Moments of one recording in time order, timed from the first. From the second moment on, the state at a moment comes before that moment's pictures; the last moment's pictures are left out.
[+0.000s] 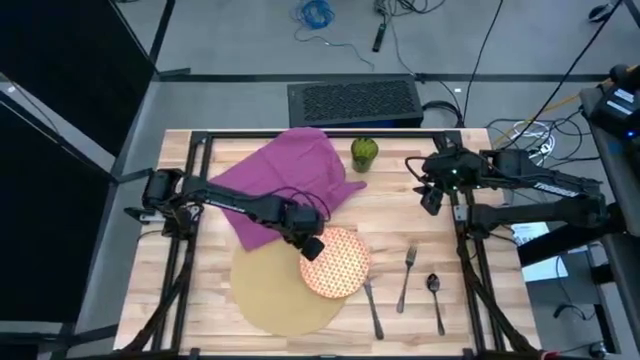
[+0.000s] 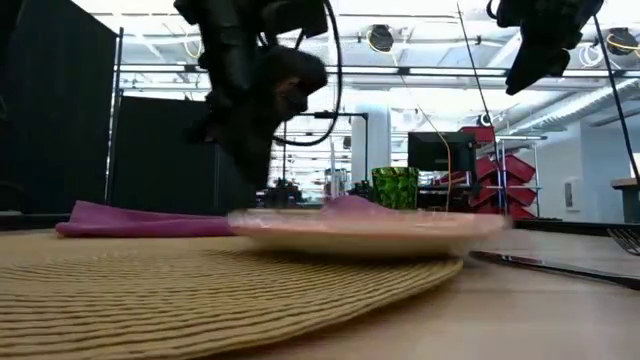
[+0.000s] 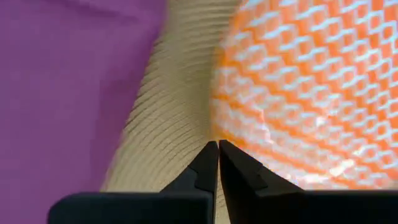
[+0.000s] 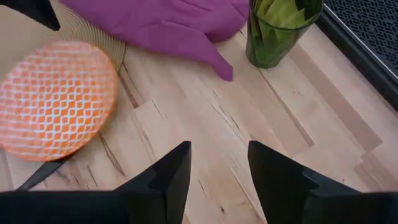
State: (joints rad) left arm -0.10 1.79 1.27 -0.77 0.02 -0.93; right arm -0.24 0.81 0.96 -1.07 0.11 0.27
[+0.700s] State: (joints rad) left arm -0.15 1.79 1.27 -0.76 0.08 -0.90; right arm -0.10 0.91 0.96 -0.96 0.03 0.36
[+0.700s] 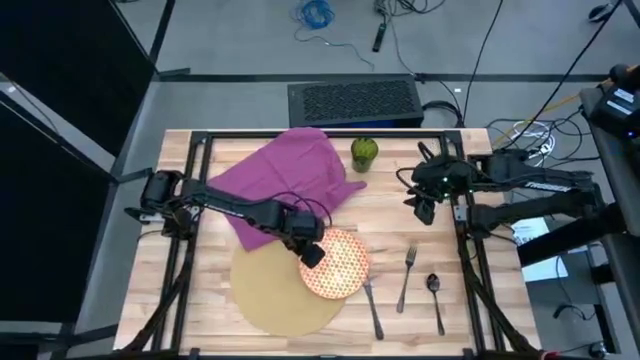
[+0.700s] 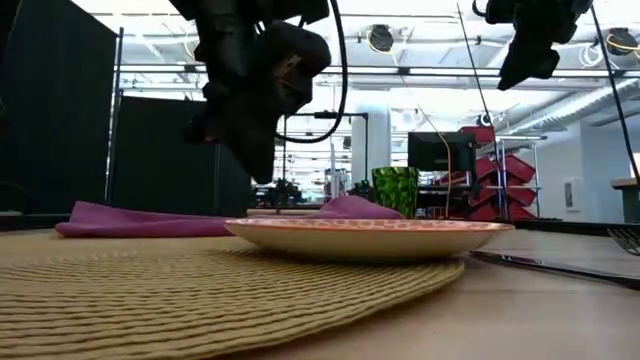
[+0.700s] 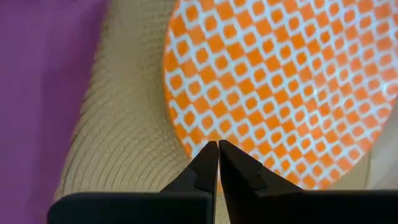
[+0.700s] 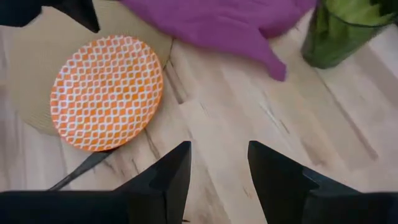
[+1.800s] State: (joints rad) left arm -0.32 1.00 0.40 0.29 -0.52 -1.08; right arm 0.13 0.73 0.30 0.28 0.17 0.66
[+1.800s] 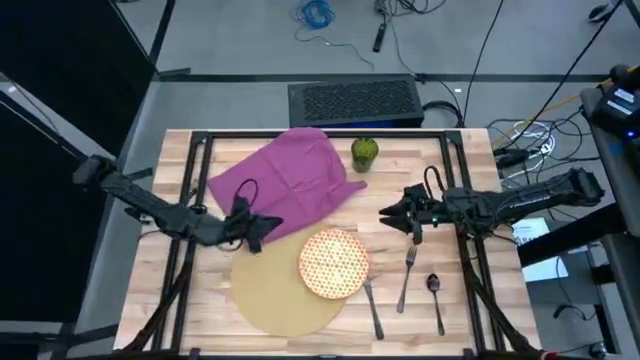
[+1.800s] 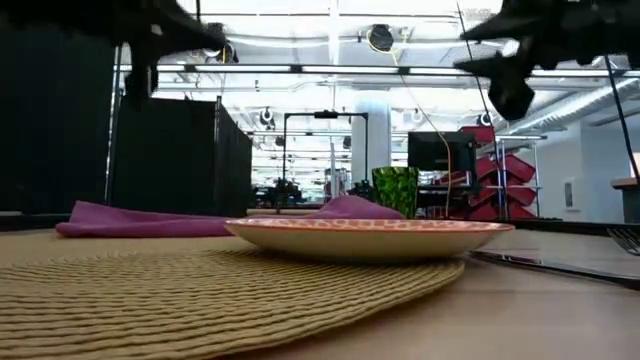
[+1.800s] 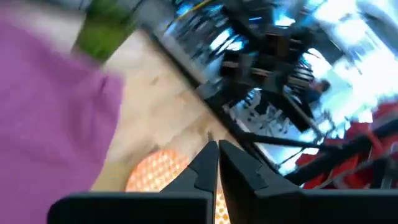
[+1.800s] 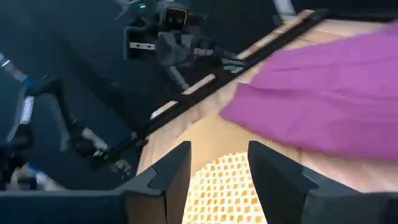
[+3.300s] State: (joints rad) left arm -0.11 1.54 0.71 0.00 0.10 -1.14; right arm 0.13 0.79 0.30 0.31 0.25 0.70
